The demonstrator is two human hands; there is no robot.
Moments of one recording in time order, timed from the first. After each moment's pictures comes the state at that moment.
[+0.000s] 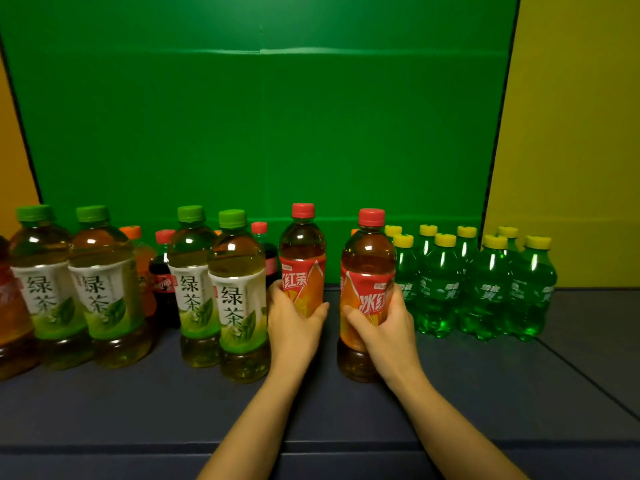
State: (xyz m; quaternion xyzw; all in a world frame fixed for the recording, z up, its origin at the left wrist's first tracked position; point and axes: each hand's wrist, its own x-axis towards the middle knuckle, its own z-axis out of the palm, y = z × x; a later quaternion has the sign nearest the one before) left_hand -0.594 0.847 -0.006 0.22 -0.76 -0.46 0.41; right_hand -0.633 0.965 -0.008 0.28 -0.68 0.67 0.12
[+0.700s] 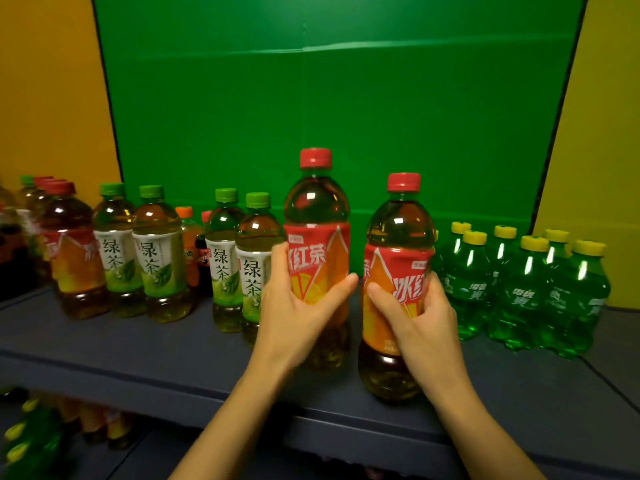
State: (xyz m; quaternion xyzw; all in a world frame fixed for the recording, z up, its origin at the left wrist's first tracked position) left_hand -0.521 0.890 0.027 0.05 -0.73 -0.47 0.50; right_hand -0.598 1.012 0.020 0.35 -0.62 0.70 0.05
